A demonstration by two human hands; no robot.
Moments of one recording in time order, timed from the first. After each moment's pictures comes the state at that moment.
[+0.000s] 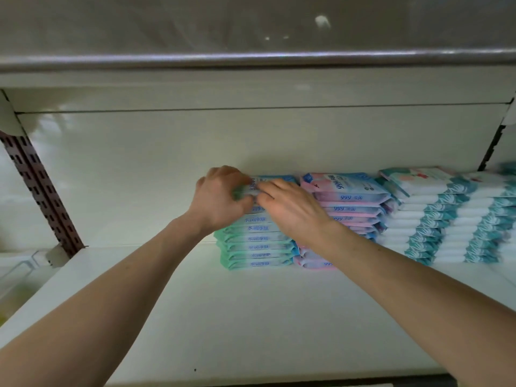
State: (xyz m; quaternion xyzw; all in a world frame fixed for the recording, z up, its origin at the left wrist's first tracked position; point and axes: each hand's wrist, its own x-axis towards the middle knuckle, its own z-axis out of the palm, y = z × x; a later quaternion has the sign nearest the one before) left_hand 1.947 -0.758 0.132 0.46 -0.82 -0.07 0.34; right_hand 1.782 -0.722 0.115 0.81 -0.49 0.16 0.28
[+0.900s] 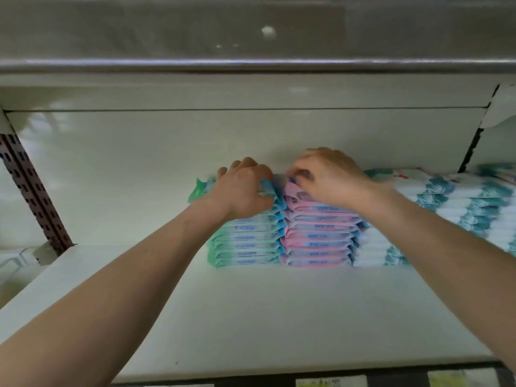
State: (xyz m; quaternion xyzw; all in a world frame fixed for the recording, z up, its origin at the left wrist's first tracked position) left_hand 1.892 -0.737 0.160 0.45 -0.86 0.01 0.22; right_hand 1.715 -0.692 0.183 0.76 -0.60 0.17 0.17
